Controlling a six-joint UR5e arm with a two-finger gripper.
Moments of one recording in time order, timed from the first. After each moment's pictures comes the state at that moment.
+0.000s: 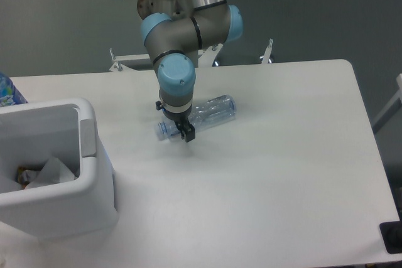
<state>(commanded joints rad) 2.35 -1.84 -2.07 -0.92 1.56 1.39</state>
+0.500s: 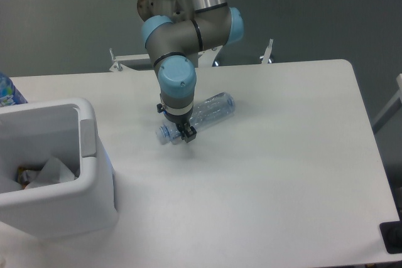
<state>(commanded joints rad) 2.35 -1.84 -2.06 -0.92 1.57 1.35</state>
